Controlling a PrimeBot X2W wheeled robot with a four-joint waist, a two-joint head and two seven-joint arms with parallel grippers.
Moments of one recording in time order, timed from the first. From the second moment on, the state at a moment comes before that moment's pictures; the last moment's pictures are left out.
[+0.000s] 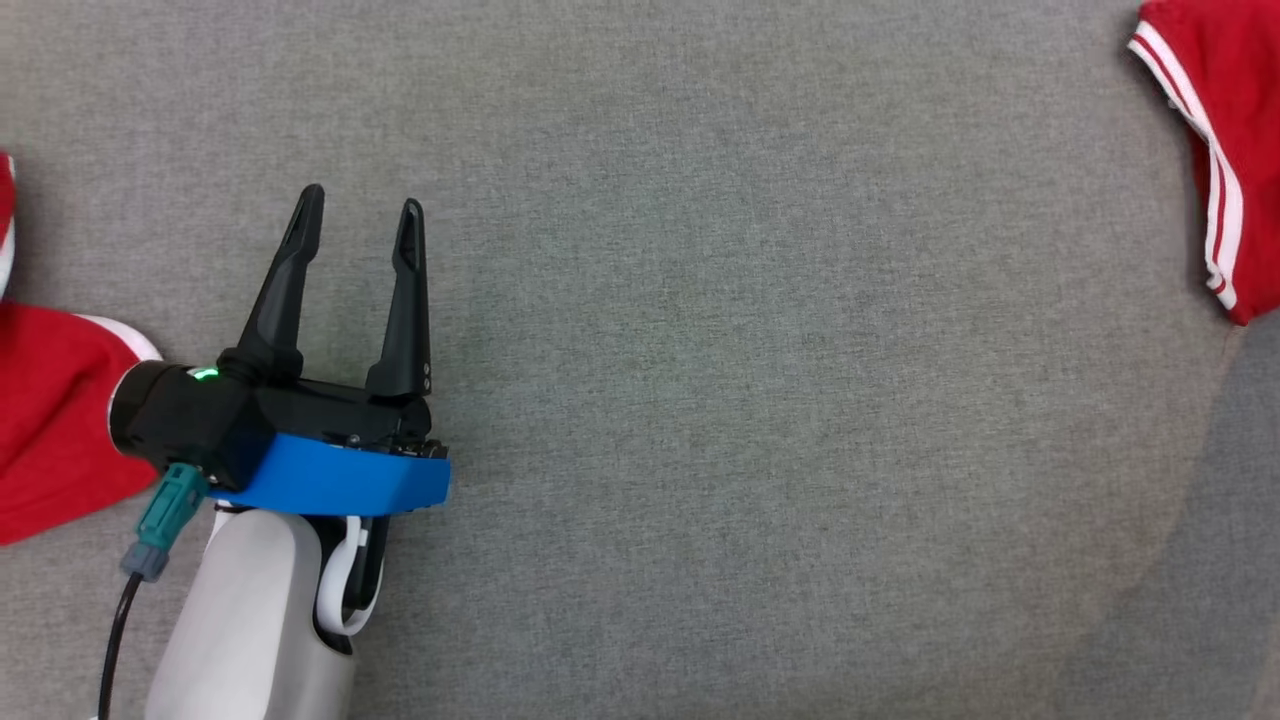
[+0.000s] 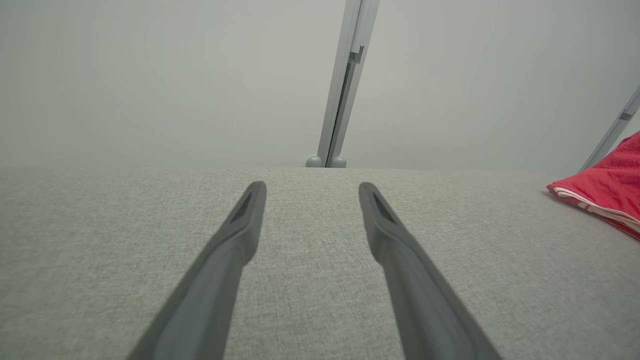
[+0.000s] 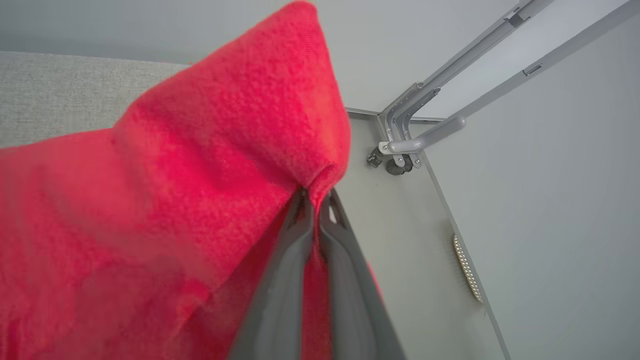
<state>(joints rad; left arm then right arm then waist) -0.37 0.15 -0.19 0.11 -0.27 -0.12 -0.26 -0.97 -0.46 -0.39 0.65 -0.24 0.13 0.42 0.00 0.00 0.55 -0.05</state>
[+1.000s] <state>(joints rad) -0.16 0.12 -0.11 0.21 -0.28 -0.12 -0.26 -0.59 -0.20 -0.34 0.62 -0.14 0.13 0.05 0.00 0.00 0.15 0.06</state>
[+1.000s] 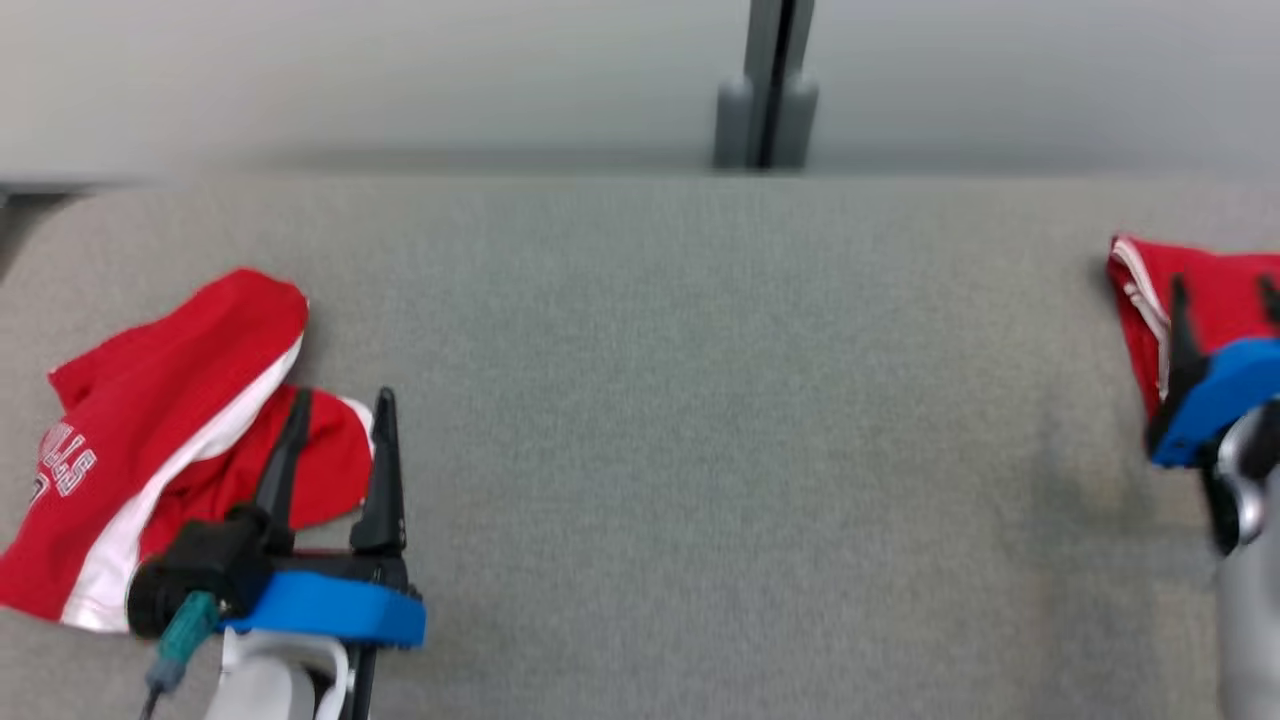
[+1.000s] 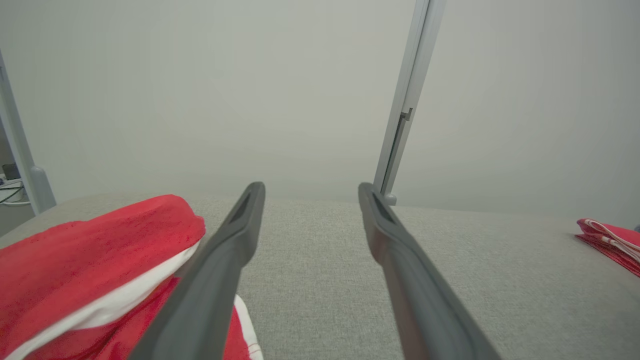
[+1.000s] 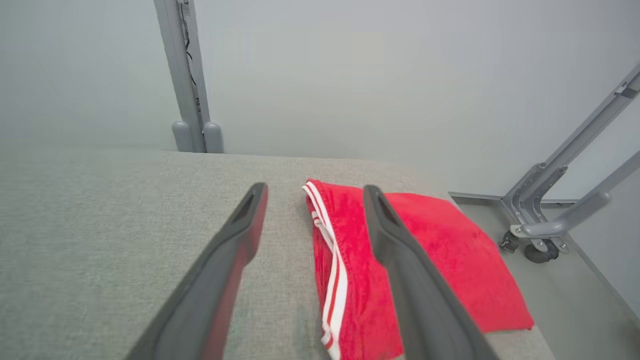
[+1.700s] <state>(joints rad) 0.04 0.12 -0.05 0.29 -0.30 -0.09 -0.26 -0.03 -0.09 -0.07 0.13 0.16 0.13 0.00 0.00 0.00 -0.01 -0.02</state>
